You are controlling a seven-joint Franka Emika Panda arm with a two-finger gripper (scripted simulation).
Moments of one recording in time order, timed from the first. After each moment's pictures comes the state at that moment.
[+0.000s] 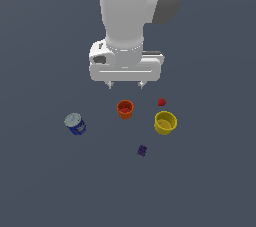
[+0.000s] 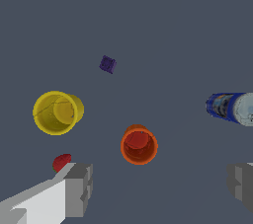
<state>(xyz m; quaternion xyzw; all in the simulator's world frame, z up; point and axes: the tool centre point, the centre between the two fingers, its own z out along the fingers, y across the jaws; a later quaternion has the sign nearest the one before) 0.001 -0.007 0.295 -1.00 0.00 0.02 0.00</state>
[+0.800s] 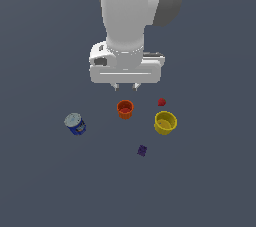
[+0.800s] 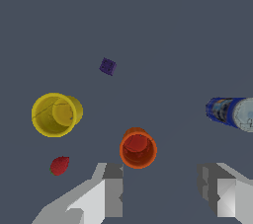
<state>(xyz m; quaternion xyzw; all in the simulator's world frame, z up) 0.007 -0.007 0.293 -1.00 -0.01 0.01 0.00</state>
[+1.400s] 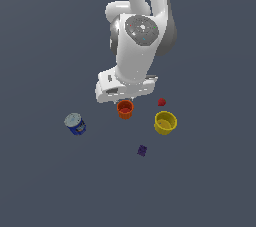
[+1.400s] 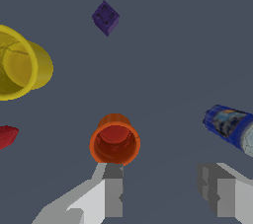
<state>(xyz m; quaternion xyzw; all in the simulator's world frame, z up) -0.005 -0.018 0.214 -0.98 -0.15 0.09 -0.07</state>
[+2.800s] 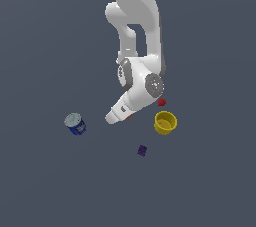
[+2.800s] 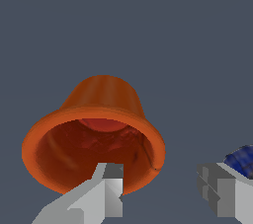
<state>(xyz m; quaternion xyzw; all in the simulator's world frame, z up) -0.043 -0.037 0.088 -0.88 -0.39 0.22 -0.13</state>
